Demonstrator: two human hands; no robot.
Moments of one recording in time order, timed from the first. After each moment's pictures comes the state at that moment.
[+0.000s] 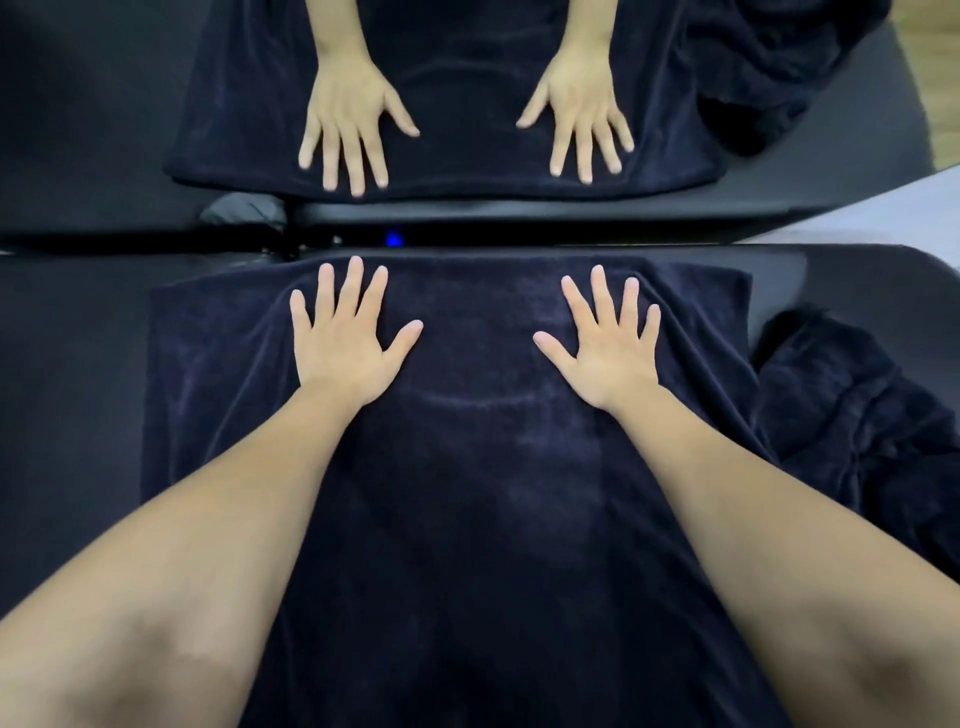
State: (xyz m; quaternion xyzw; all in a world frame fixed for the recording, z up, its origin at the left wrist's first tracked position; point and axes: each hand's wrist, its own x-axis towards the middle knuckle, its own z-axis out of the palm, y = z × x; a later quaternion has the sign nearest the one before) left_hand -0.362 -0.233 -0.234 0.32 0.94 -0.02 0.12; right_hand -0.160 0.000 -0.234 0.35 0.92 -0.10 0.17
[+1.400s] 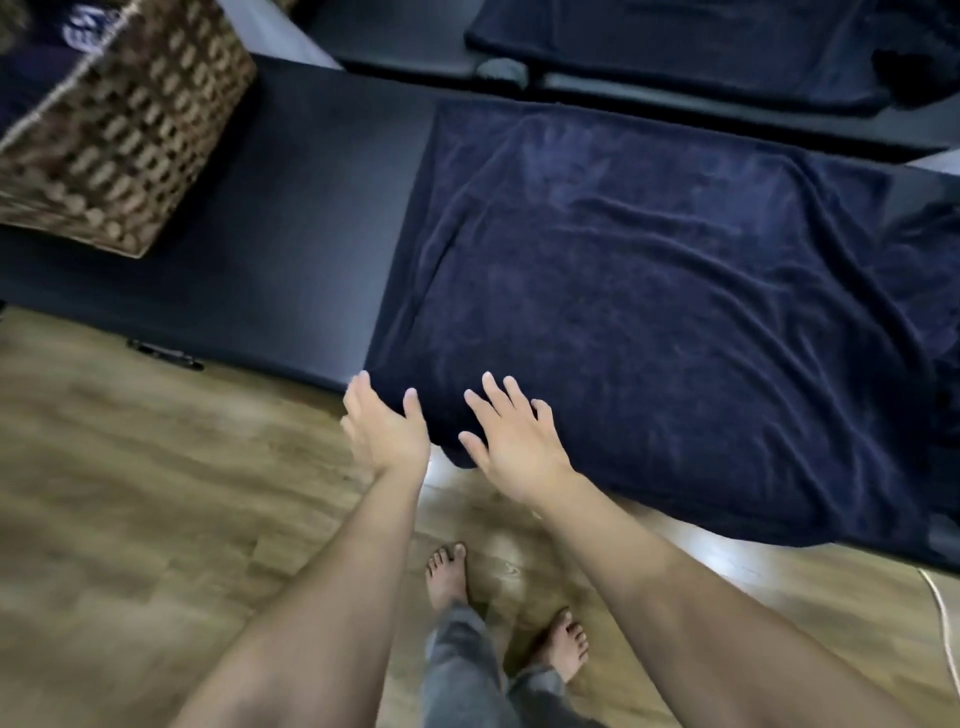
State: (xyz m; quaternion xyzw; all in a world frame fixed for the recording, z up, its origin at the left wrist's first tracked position) left_hand -0.032 -0.574 -0.215 -0.19 0.92 0.33 0.04; right_hand 0.038 -0.429 -0.177 0.03 0.96 -0.20 0.21
